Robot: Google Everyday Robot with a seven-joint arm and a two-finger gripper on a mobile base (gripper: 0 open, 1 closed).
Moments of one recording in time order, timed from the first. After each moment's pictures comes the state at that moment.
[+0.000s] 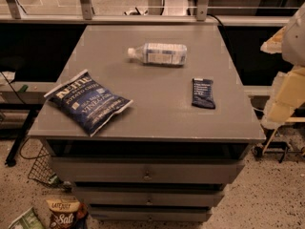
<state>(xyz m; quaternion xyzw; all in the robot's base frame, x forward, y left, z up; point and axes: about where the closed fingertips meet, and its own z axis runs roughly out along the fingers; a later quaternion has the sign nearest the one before) 0.438 -0.217 0.976 -0.60 0.78 -0.03 0.16</state>
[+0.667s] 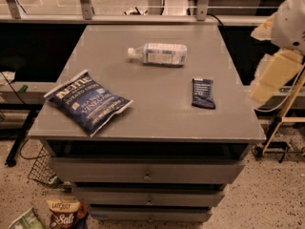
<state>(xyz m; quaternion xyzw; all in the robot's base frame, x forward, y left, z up) 0.474 -0.202 0.986 -0.59 0.78 -0.01 0.21</state>
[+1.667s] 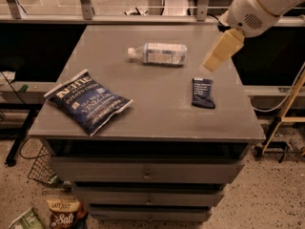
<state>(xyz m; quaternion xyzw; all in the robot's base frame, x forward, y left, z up) 0.584 -0.147 0.975 -0.54 0.78 0.04 0.29</state>
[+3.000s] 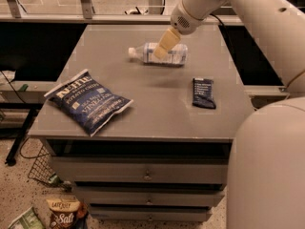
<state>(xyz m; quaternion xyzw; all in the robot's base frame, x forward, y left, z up) 0.729 -0.056 0.906 -0.51 0.81 0.08 0.28</state>
